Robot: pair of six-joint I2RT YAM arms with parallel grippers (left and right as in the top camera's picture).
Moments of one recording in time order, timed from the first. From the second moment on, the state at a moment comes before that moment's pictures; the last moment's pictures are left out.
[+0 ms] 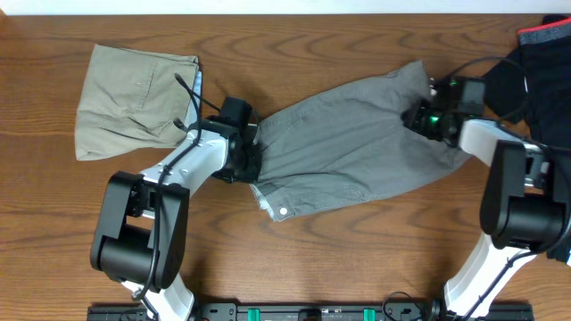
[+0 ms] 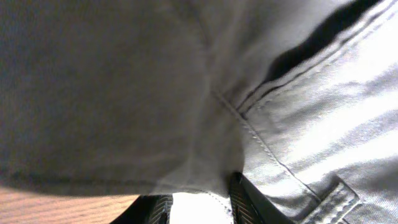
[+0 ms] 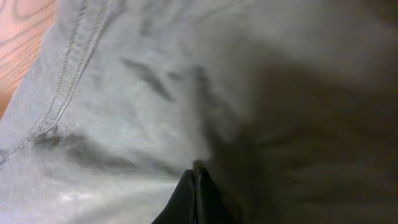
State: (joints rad) left arm -0.28 1.84 1.08 -0.69 0.12 -0.11; right arm -0.16 2.04 1.12 -0.11 -0.47 0.34
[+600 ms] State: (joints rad) left arm -0.21 1.75 1.37 -0.92 0.22 -0.08; right arm -0.27 1.78 1.08 -0.37 -0.66 0.23
